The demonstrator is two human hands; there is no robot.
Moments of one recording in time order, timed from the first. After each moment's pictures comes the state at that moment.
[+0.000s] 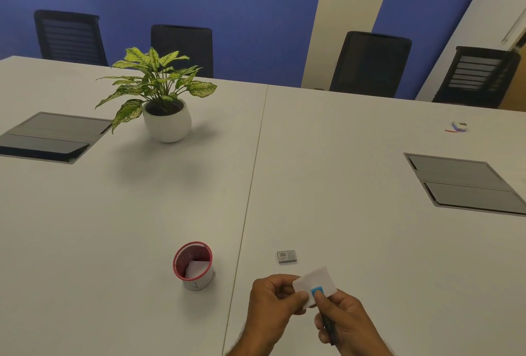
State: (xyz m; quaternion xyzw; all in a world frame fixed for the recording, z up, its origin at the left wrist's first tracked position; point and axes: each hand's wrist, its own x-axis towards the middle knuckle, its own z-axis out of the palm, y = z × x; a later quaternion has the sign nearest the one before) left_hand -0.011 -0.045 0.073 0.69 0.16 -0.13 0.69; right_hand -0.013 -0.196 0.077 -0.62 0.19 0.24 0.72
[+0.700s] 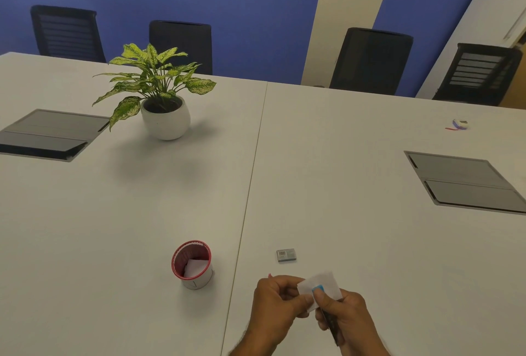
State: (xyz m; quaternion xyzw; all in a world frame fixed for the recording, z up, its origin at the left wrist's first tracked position) left_hand -0.009 -0.048 0.065 0.69 0.13 -0.13 0.69; right_hand -0.006 -0.199 0.063 -0.65 0.21 0.18 0.71
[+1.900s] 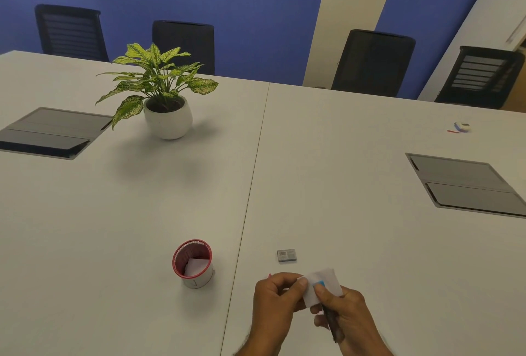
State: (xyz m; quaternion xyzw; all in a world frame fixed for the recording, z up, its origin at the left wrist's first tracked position) left_hand -0.010 -0.055 0.073 0.61 0.20 -0.08 0.76; right_hand -0.003 -0.195 0.075 -0.62 0.21 0.19 0.73
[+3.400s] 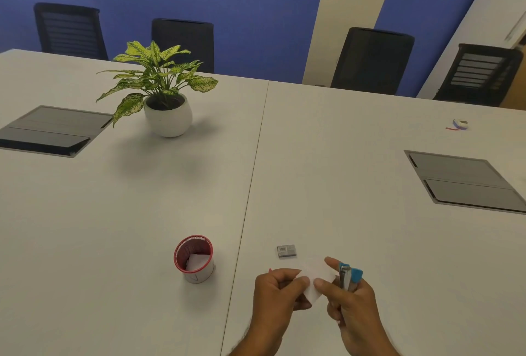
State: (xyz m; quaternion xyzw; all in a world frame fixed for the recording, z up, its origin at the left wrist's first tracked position) left_hand -0.017 -0.055 0.087 0.61 0.21 -0.10 0.76; right_hand -0.010 -0.193 0.087 -0.60 0.23 0.08 0.76
